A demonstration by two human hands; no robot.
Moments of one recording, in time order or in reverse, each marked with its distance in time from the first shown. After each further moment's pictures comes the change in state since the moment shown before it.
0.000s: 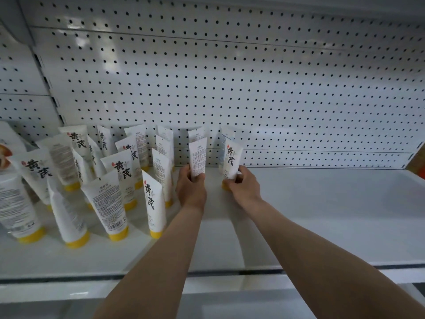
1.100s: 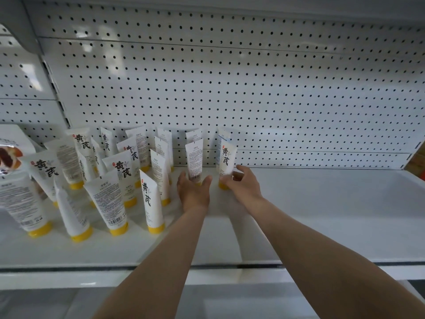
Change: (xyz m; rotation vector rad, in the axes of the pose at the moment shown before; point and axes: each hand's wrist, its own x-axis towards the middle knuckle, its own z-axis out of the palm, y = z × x) left_hand -0.025 0.019 0.001 0.177 -0.023 -0.114; right_hand -0.002 0.001 -0.016 0.118 -0.036 0.065
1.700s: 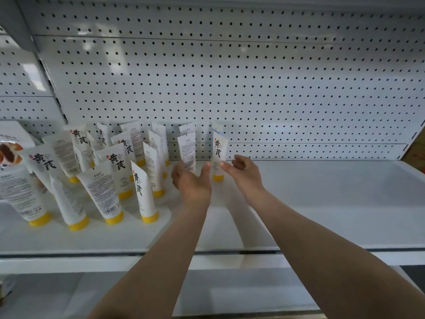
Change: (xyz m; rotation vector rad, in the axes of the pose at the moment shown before) left_hand -0.031 0.017 0.010 -0.017 0.144 0.080; right_hand -0.008 0.000 -0.024 0.156 -0.012 -0.057
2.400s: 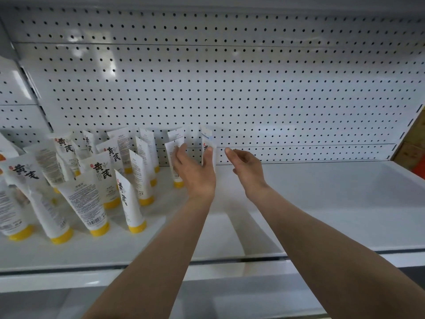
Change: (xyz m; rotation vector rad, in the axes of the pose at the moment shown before) left_hand -0.017 0.049 0.021 -0.116 -0.009 0.197; right_hand 0.015 -0.018 -0.027 0.075 0.049 -0.042
